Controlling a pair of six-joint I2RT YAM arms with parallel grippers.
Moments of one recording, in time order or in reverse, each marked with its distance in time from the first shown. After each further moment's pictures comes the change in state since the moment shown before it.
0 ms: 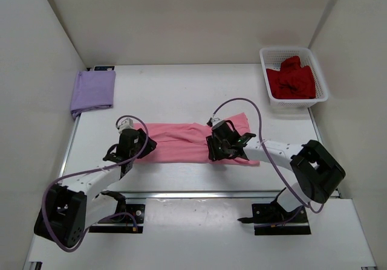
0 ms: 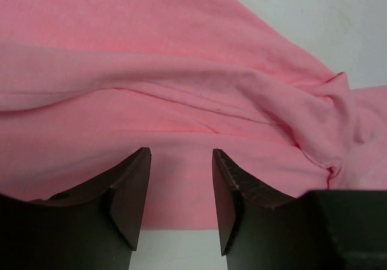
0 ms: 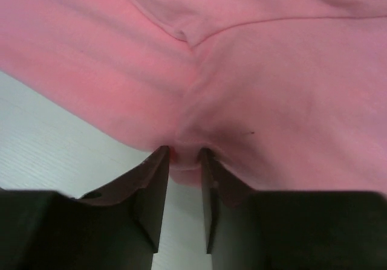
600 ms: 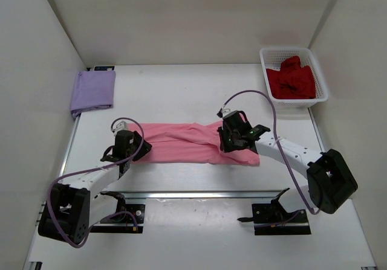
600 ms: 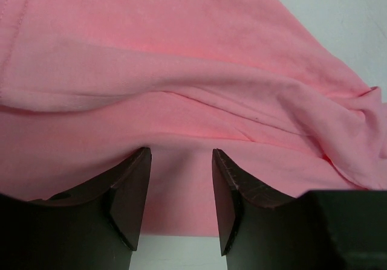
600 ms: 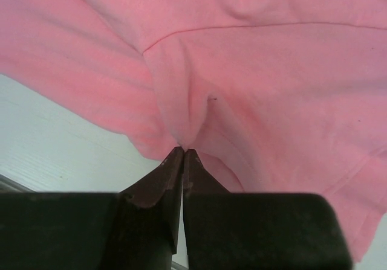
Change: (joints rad) left arm 0.090 0.031 -0.046 0.022 0.043 0.017; right arm -0.098 -0.111 0.067 -0.182 0.005 -0.084
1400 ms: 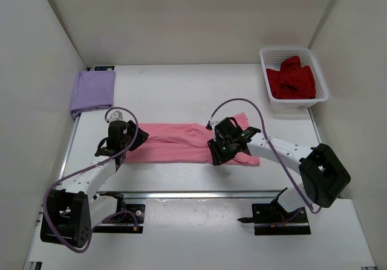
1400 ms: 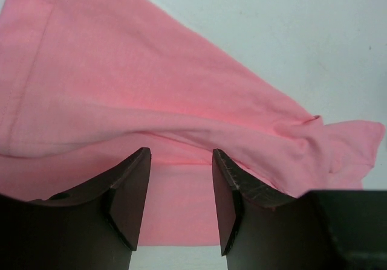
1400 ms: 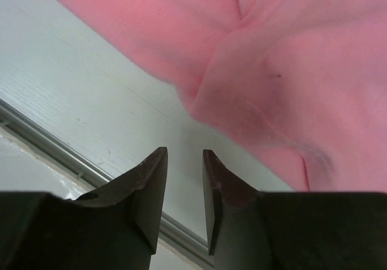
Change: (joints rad) left arm 0.081 -0.031 0.116 -0.080 0.057 0.033; right arm 0.075 0.073 0.020 -0.094 -0.155 -0.066
